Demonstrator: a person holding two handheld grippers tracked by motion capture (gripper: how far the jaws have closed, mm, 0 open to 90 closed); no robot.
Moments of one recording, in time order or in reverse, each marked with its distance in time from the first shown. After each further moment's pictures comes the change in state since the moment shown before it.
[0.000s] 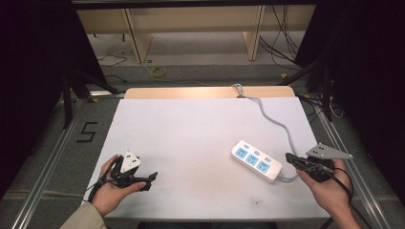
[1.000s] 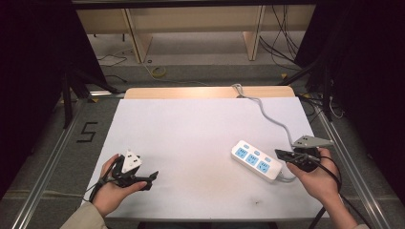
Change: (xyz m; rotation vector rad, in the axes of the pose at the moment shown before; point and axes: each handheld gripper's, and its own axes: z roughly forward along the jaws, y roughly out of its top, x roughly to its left) left arm -0.002 0.002 0.001 -0.011 0.011 0.015; right arm 0.007 0.025 0.025 0.118 0.049 -0.045
